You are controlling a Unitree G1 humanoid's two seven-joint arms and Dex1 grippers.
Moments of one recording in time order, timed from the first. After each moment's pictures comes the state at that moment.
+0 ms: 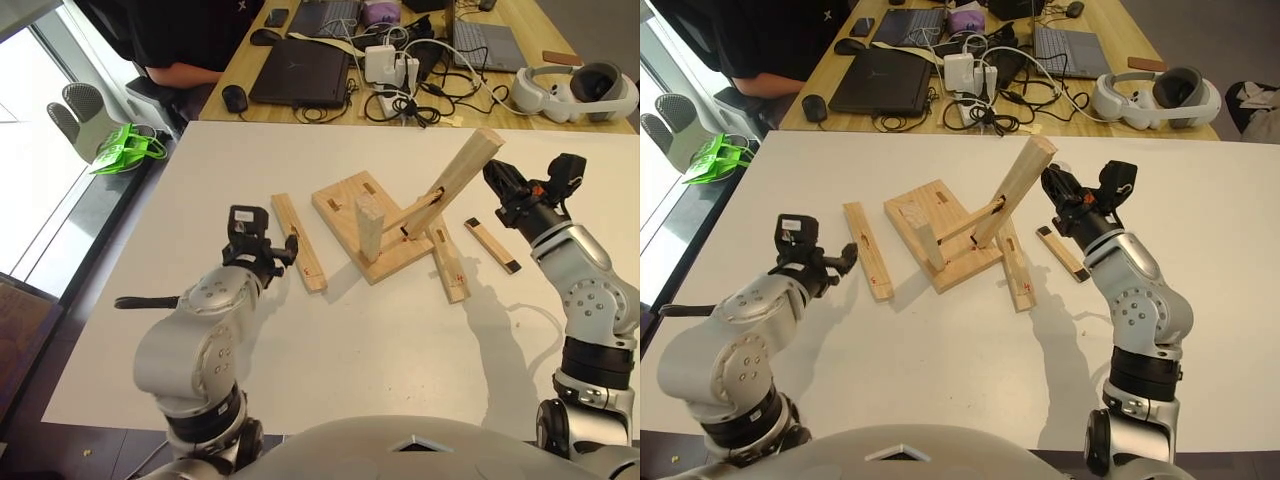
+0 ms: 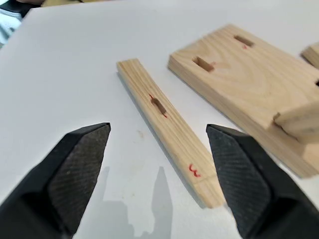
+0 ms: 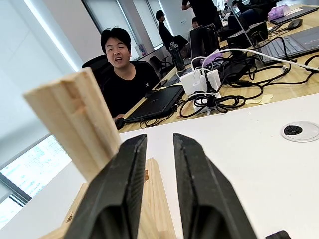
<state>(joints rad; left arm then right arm) -0.12 0.19 0.04 -0.93 -0.23 1.60 0.00 -0.19 -0.31 -0.27 -0.26 0.80 0.66 0.22</state>
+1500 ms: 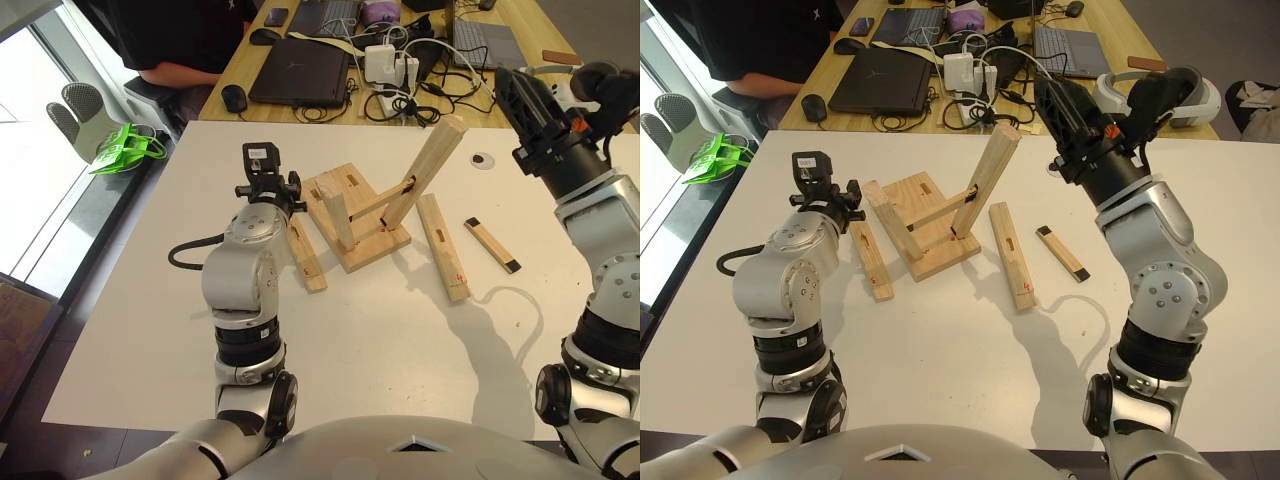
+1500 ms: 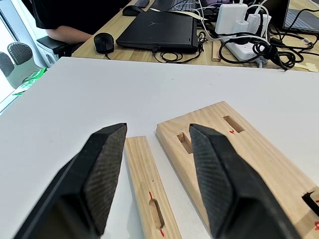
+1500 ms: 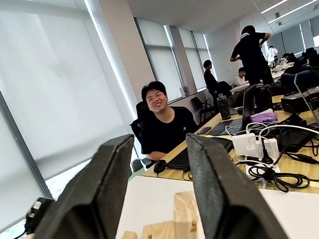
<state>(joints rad) -0.41 -0.01 0.06 -0.45 -0.01 1.17 0.16 -0.39 -0.35 -0.28 -0.38 0.93 0.69 0.21</state>
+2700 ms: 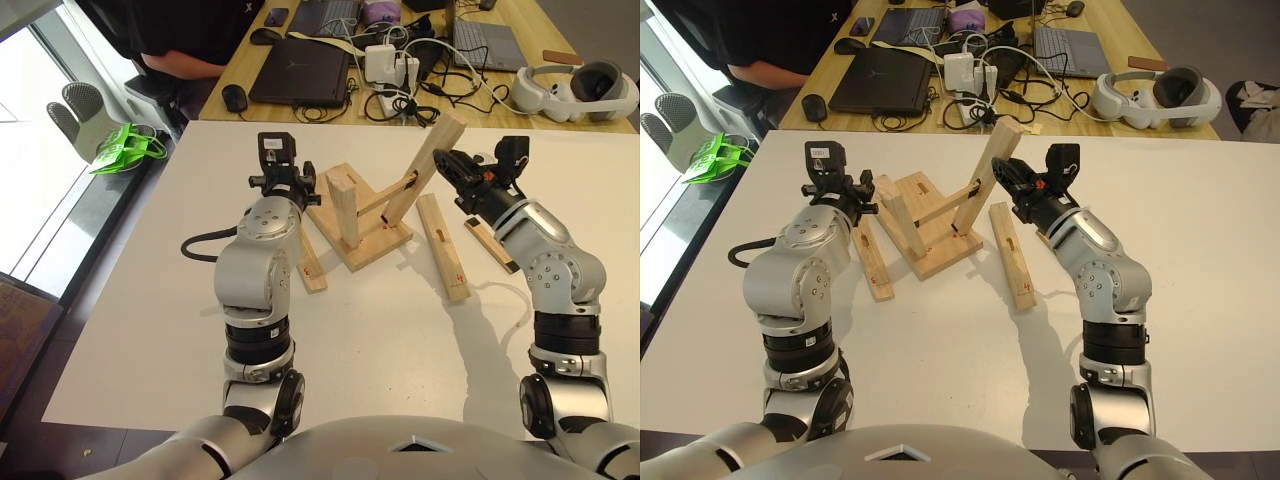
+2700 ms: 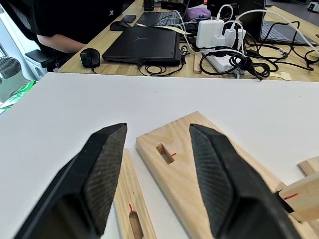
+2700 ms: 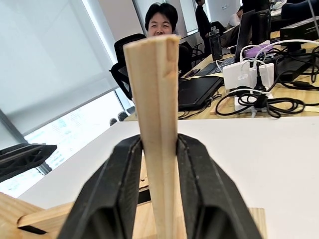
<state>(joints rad) -0.44 -0.04 0.02 -0.45 0.01 1.16 0.16 -0.34 -0.25 -0.12 -0.15 0.62 0.62 0.29</state>
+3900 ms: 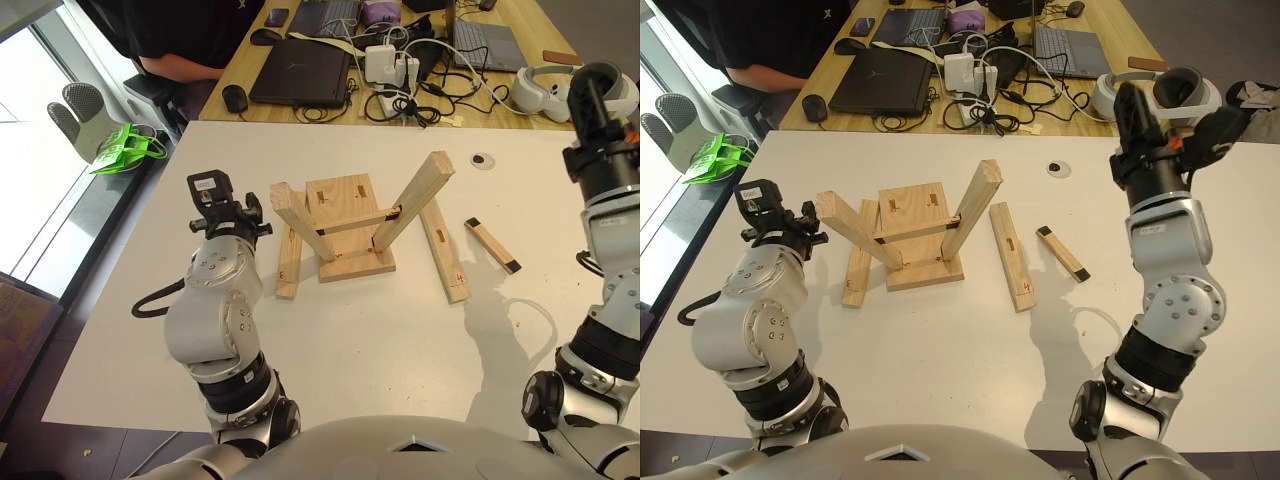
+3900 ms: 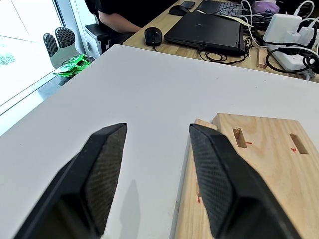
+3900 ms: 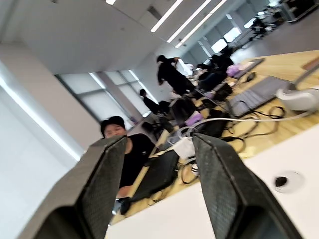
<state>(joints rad) -0.25 -0.07 0.18 -0.73 0.05 1.29 0.19 -0.28 -0.26 -0.40 -0.34 0.99 0.60 -0.21</state>
